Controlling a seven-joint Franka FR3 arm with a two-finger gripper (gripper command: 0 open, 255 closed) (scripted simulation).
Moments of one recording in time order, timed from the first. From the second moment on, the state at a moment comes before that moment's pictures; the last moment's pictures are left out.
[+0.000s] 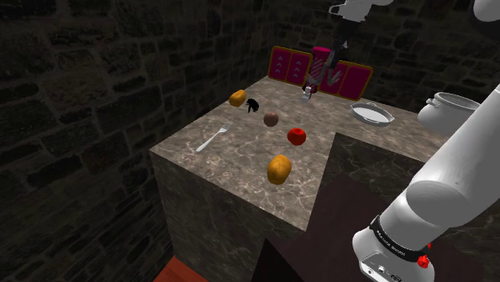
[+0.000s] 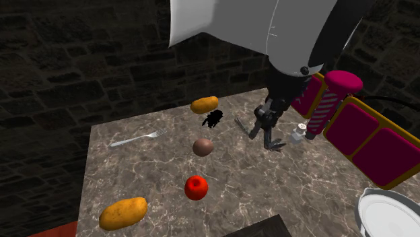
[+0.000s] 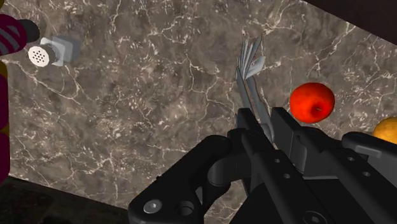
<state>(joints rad) -0.12 0.01 -0.42 -1.72 0.05 1.76 -1.34</state>
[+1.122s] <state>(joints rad) -0.31 -0.03 -0.63 -1.75 0.04 1.74 -1.72</state>
